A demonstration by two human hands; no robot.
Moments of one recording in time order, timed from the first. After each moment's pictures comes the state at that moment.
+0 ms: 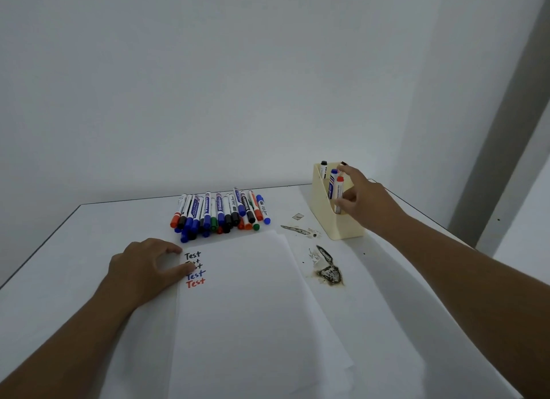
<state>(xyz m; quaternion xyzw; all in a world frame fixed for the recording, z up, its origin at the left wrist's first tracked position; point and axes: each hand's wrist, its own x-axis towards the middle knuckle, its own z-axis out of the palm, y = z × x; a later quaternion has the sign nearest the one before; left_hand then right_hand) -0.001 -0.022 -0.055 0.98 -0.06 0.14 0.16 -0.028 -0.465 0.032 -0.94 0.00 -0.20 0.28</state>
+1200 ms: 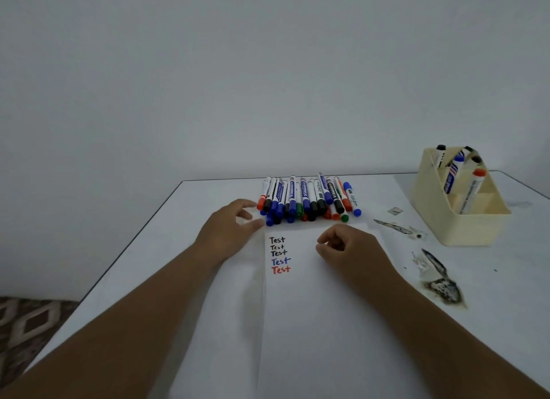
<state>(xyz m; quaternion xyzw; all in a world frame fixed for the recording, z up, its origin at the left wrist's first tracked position) 0.017 -0.014 -0.032 0.92 -0.01 0.11 0.37 -0.031 -0.278 -0.046 -0.91 -0.08 -0.08 0.40</state>
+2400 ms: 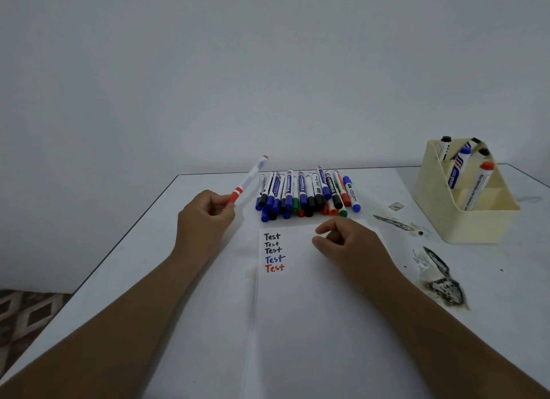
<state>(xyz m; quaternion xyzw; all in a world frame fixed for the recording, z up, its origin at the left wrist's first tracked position) 0.003 -0.011 -0.033 0.83 0.04 0.28 0.48 -0.025 -0.281 -0.047 -0.89 -0.09 -0.06 0.45</state>
